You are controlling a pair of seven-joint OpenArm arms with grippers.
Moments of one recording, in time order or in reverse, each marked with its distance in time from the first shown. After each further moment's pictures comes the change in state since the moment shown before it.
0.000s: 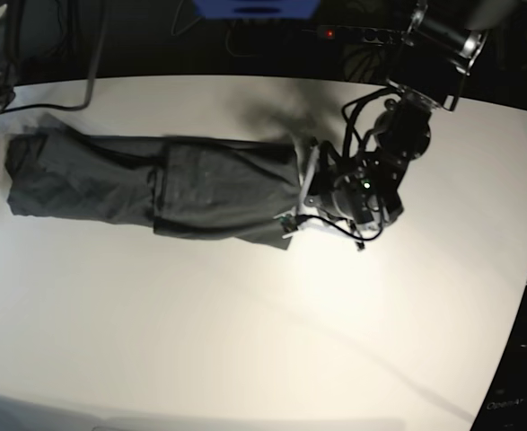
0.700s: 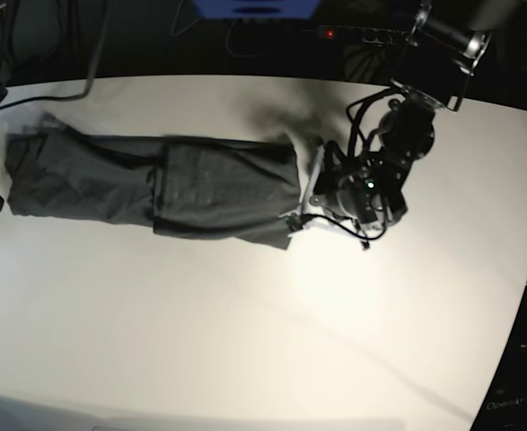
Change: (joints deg) left arm 0.0 -1.0 0.1 0.0 0.0 0.0 0.4; right arm 0.0 2.9 -4.8 0.0 21.1 -0.2 -7.1
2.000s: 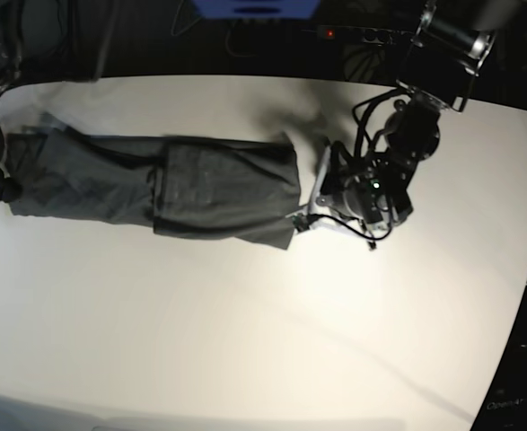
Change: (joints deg) left arm 0.0 -1.2 -0.1 0.1 0.0 0.0 0.0; right arm -6.1 -3.0 0.9 1.8 9.6 0.0 -2.2
